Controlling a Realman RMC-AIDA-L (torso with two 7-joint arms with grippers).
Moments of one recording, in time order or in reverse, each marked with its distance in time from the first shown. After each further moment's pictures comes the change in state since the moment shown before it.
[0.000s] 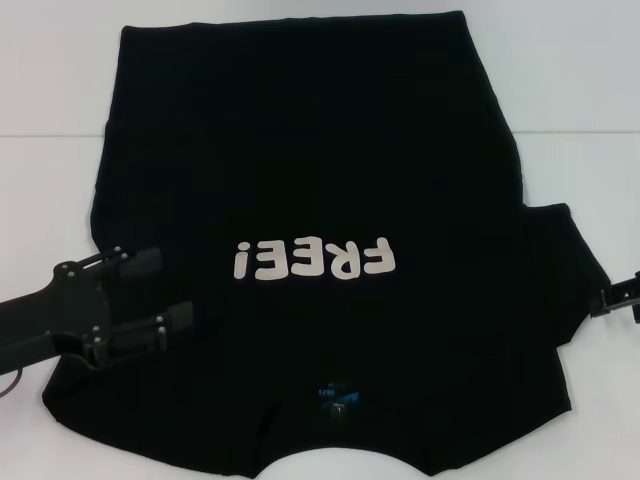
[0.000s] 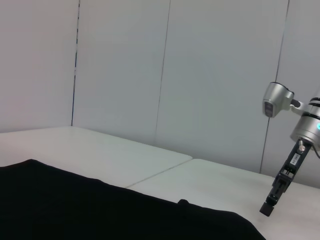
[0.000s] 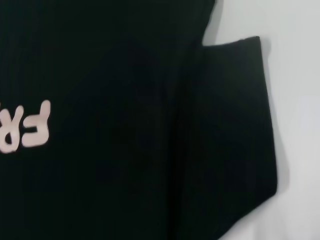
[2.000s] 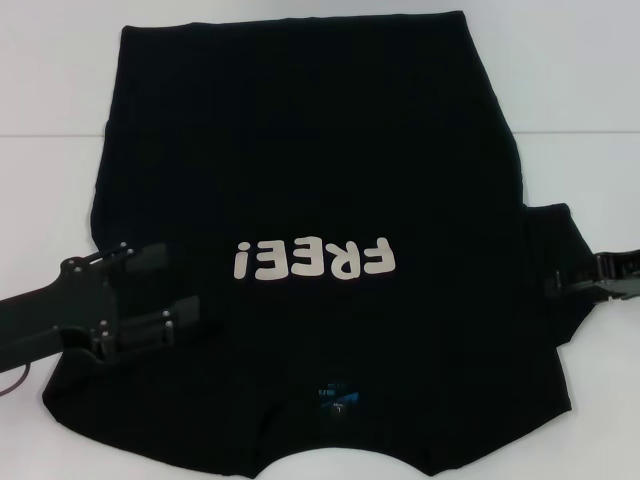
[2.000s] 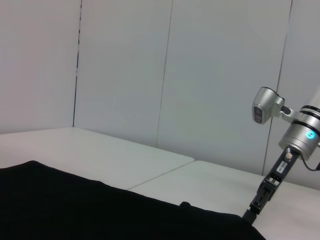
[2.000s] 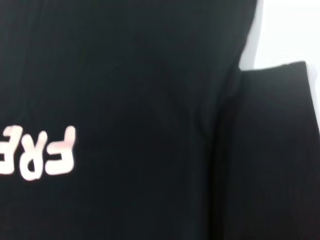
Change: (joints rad) left arm -0.011 -0.007 -0.003 -0.006 -0.001 -0.014 -0.001; right arm 0.056 -0.003 -0.003 0.155 0.058 0.140 -0.020
